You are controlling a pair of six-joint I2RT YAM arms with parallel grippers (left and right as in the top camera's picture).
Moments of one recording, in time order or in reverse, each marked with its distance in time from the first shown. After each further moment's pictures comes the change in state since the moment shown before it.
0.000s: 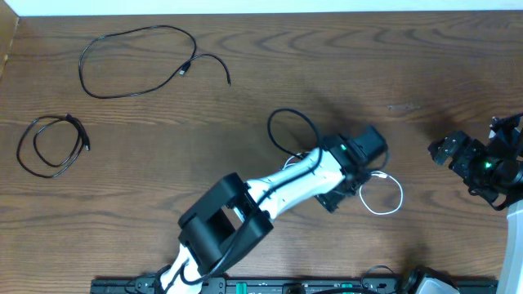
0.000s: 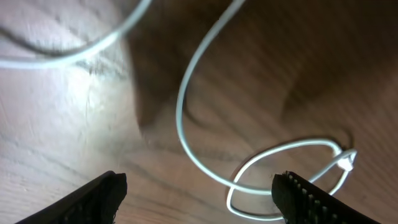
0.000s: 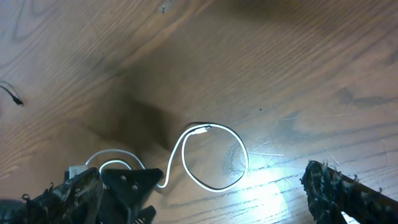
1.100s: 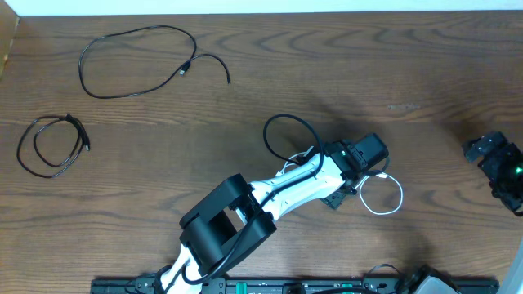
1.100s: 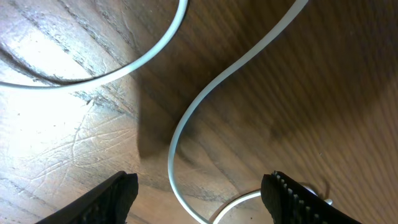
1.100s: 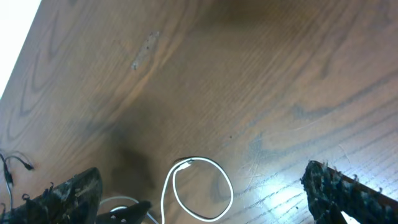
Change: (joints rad) left arm -0.006 0.003 -0.042 0.071 -0.119 -0.156; right arm -0.206 0.000 0.000 0.052 -0.008 0.048
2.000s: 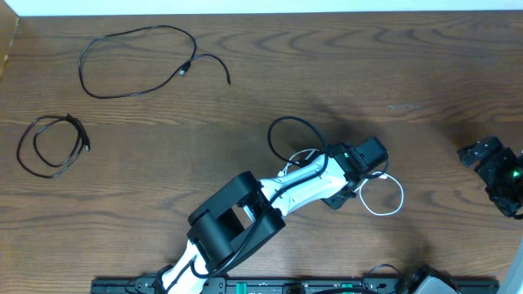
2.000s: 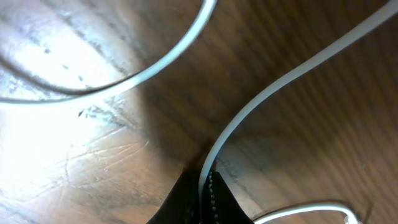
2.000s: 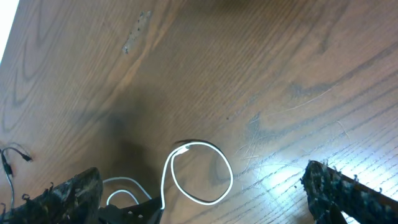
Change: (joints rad) left arm -0.003 0.050 0.003 0.006 0.028 0.057; right arm 0.000 0.000 0.000 -0.062 0.000 0.003
